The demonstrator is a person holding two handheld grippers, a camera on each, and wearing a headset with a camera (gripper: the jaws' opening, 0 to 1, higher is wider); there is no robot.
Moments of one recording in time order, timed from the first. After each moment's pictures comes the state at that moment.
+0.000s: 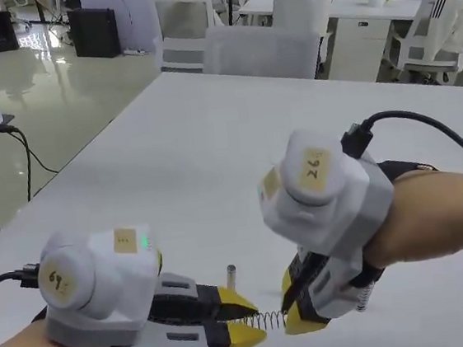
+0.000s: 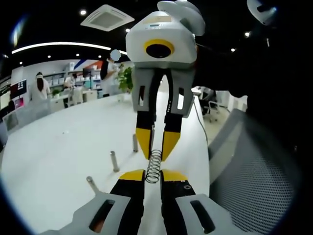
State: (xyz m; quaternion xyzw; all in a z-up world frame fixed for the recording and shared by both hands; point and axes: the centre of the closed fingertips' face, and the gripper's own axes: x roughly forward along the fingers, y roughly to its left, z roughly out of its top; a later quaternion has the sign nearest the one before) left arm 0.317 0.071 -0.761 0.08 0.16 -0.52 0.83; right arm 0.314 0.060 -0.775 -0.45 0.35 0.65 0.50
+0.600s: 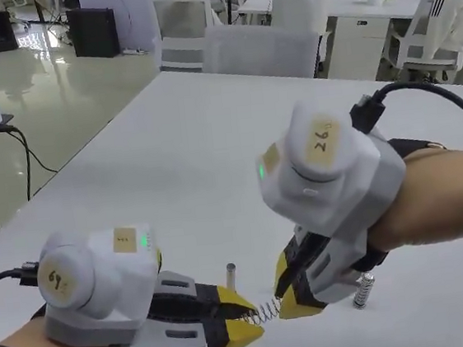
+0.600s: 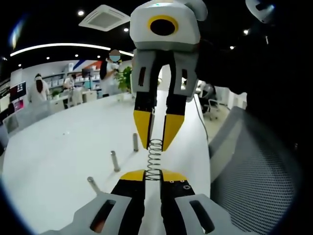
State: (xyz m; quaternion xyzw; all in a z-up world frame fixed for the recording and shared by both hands) left arm 0.317 0.072 -0.762 0.09 0.16 -0.52 0.83; right arm 0.311 0.070 -0.747 -0.45 0.32 0.66 0.51
